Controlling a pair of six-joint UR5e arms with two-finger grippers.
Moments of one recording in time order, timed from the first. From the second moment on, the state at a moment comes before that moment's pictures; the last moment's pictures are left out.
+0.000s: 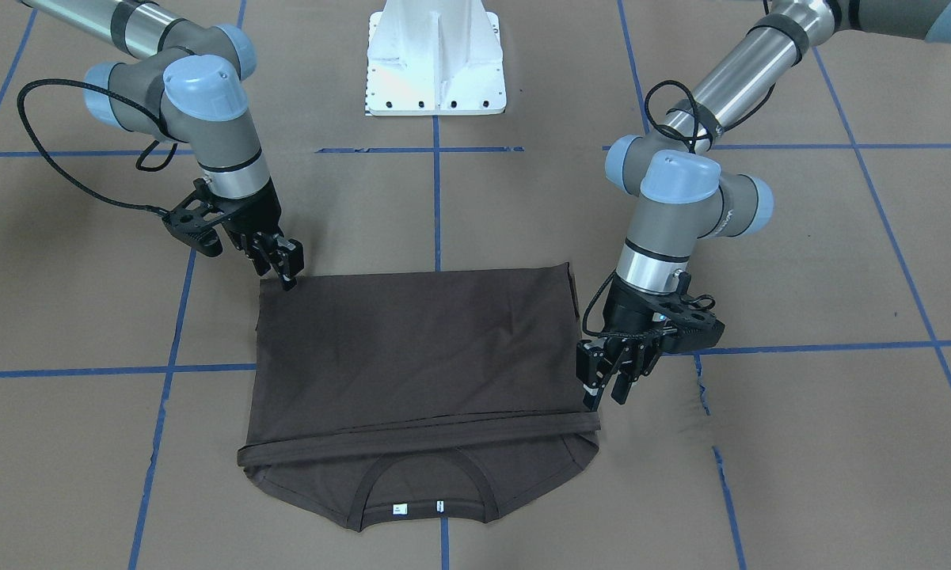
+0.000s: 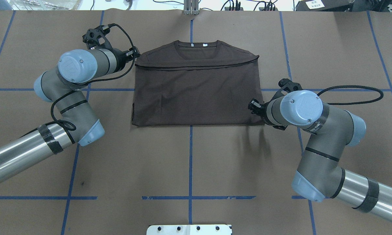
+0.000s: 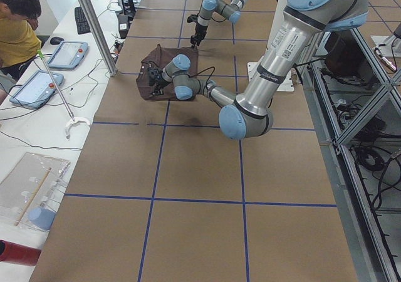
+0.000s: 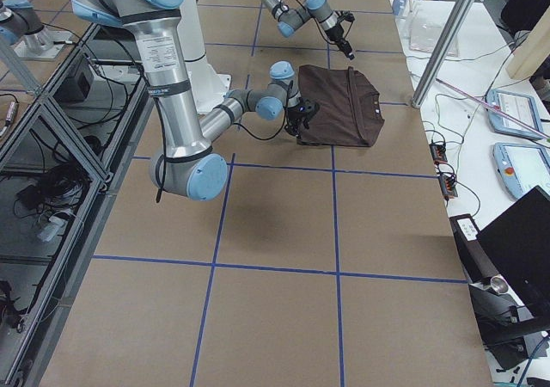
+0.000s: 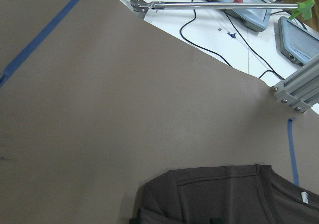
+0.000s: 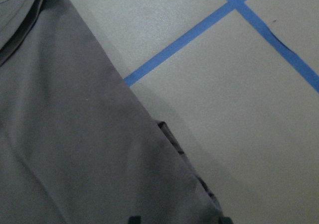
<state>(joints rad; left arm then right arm) -0.73 -2.16 -1.30 -2.41 -1.53 -1.51 0.55 -1.26 1.78 -1.27 1.66 1.83</state>
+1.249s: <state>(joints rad) -0.73 -2.15 -1.31 -2.41 -1.52 -1.51 0.52 -1.28 1.77 -1.27 1.61 1.83</state>
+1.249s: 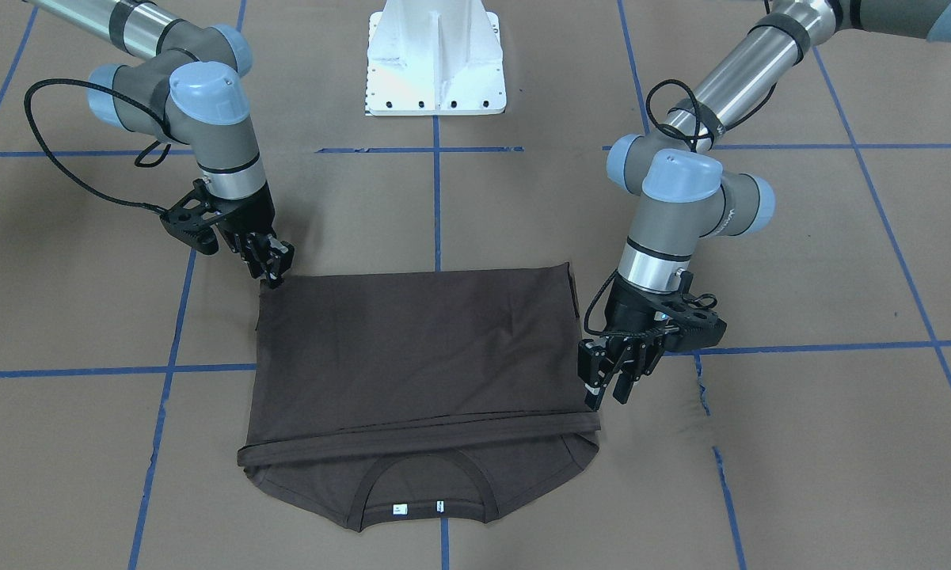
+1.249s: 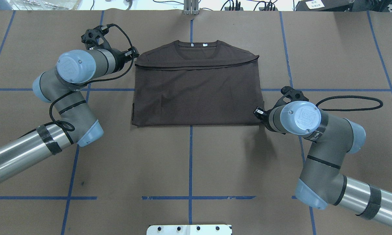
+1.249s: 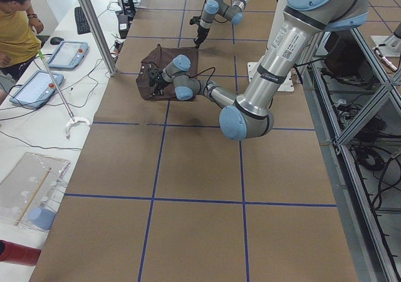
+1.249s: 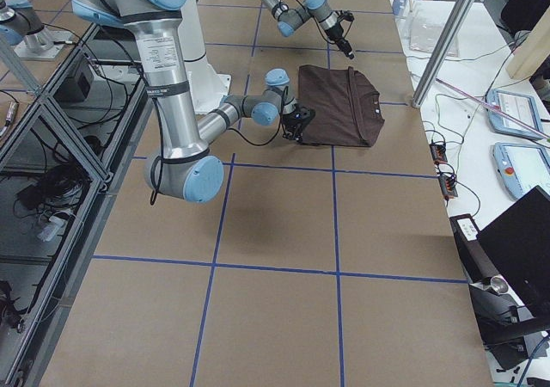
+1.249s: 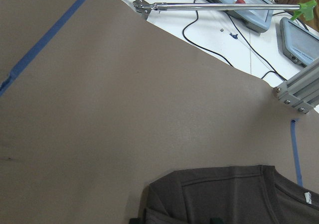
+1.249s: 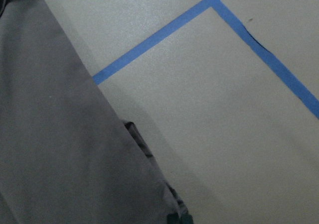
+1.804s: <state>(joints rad) -0.73 -2.15 -1.32 -2.41 -1.52 -1.51 0.42 -1.43 2.05 -1.30 1.65 1.90</state>
